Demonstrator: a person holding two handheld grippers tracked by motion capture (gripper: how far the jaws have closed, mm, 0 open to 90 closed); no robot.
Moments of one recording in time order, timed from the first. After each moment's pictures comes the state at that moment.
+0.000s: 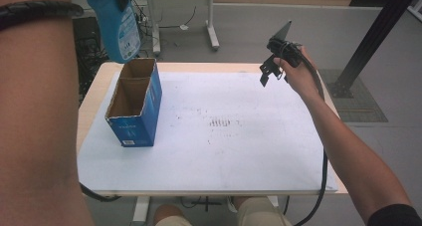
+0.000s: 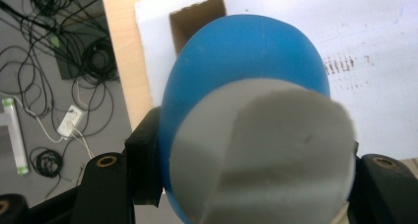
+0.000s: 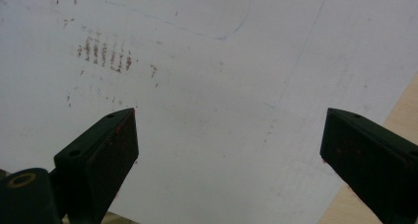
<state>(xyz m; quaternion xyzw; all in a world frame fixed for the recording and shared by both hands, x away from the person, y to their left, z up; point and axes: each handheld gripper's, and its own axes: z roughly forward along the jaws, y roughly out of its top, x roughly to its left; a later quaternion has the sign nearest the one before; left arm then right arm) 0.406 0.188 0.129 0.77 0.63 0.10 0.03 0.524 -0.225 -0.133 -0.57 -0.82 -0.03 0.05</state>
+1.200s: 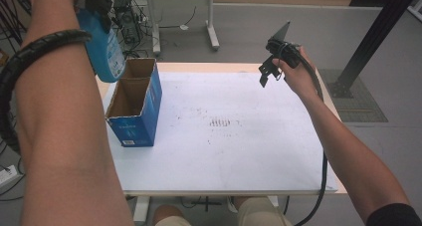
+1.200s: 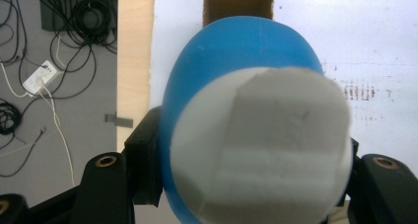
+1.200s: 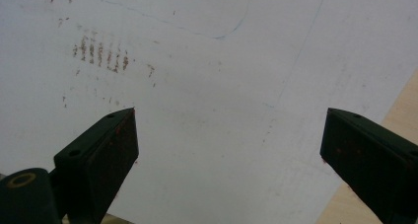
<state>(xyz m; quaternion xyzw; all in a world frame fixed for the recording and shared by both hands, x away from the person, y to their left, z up) 0.409 0.242 0.069 0.69 0.72 0.07 0.05 0.524 -0.219 -0.134 -0.57 -0.82 -0.02 0.04</state>
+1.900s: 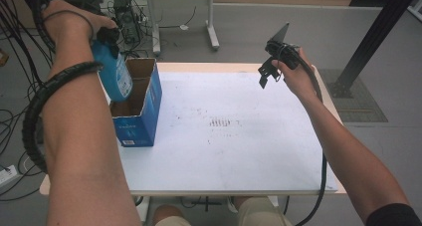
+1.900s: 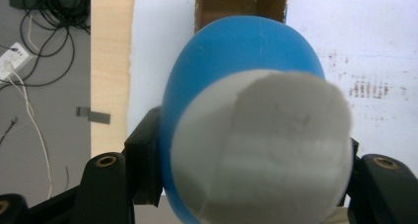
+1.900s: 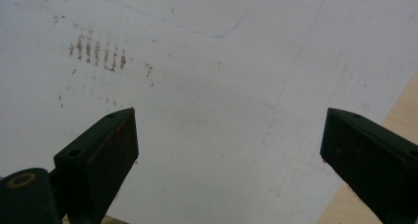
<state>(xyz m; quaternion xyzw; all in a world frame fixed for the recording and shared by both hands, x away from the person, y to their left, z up) 0.416 0.255 0.002 0.68 0.73 0.04 0.04 0.523 -0.216 -0.138 -0.57 -0.82 -0.02 0.04</state>
